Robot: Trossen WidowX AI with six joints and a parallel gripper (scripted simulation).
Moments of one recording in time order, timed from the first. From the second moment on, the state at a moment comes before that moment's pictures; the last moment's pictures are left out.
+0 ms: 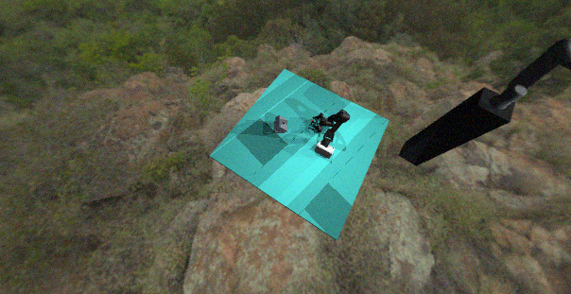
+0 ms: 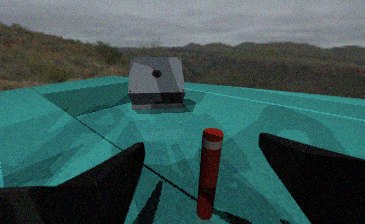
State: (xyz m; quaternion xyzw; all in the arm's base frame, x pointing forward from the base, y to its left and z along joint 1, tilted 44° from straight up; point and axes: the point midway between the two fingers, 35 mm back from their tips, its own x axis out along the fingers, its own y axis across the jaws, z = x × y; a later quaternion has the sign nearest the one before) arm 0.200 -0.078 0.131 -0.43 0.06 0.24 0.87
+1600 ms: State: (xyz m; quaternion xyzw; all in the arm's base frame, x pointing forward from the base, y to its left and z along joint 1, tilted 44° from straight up) arm 0.197 0.011 0.196 -0.26 0.38 0.21 0.86
